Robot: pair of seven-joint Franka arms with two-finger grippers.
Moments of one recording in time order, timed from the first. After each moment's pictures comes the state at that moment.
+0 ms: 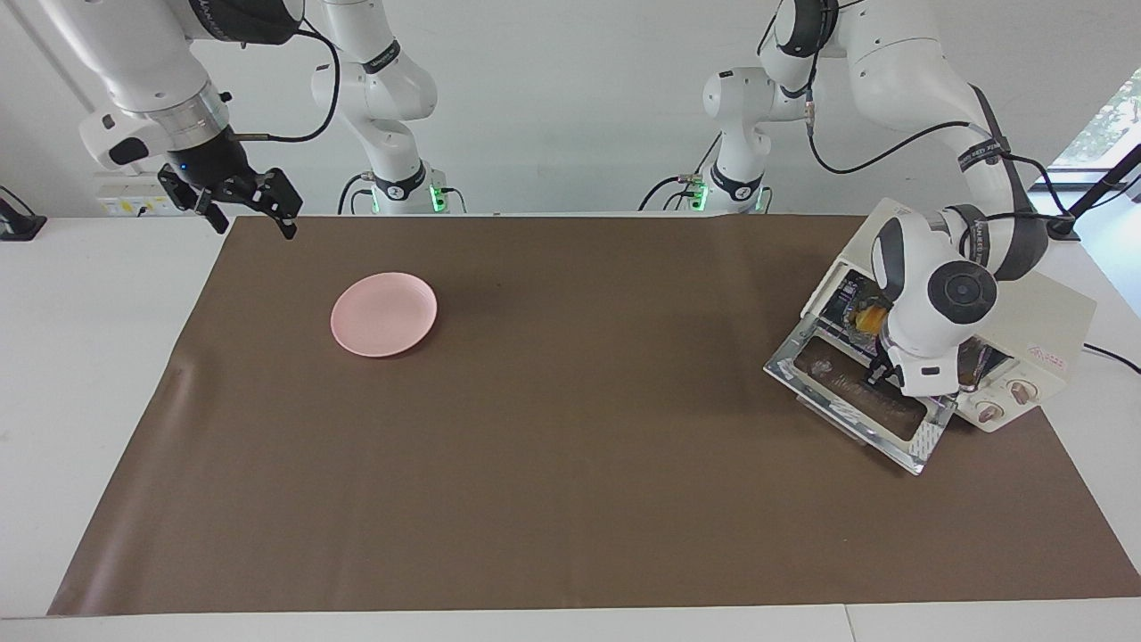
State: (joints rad) left arm -0.04 0.39 0.01 -1.67 0.29 1.81 -0.79; right arm -0.09 -0.06 0.03 -1.63 0.00 1.53 0.07
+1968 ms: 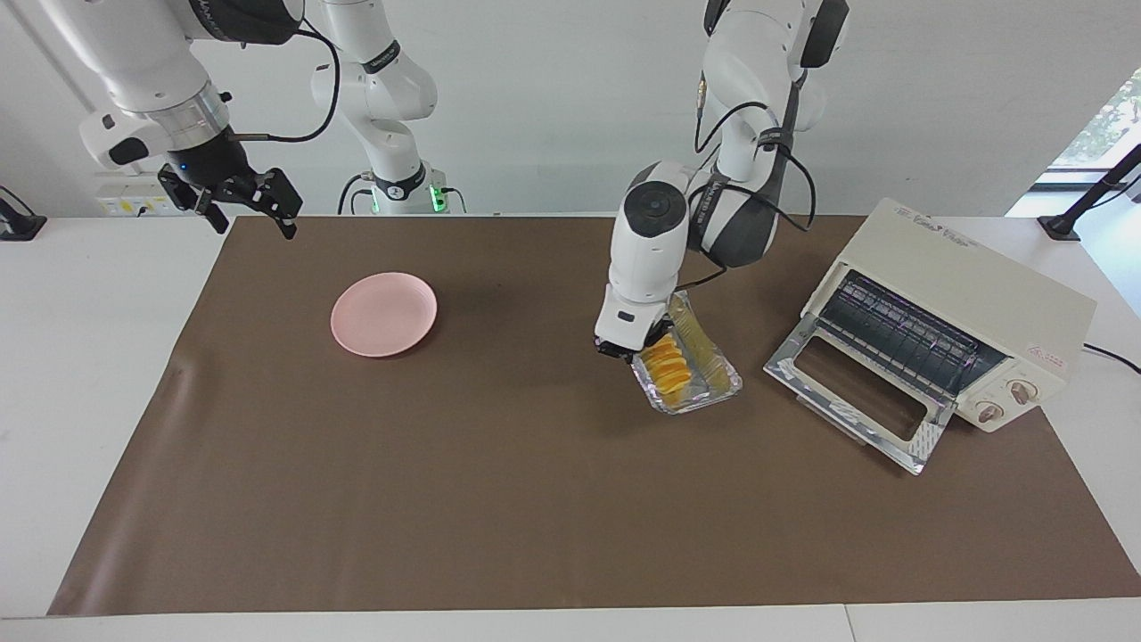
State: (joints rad) left arm -0.60 0.48 -0.03 -1.46 0.00 1.91 -0.84; right arm -0.09 -0.06 0.03 -1.63 0.00 1.53 0.07
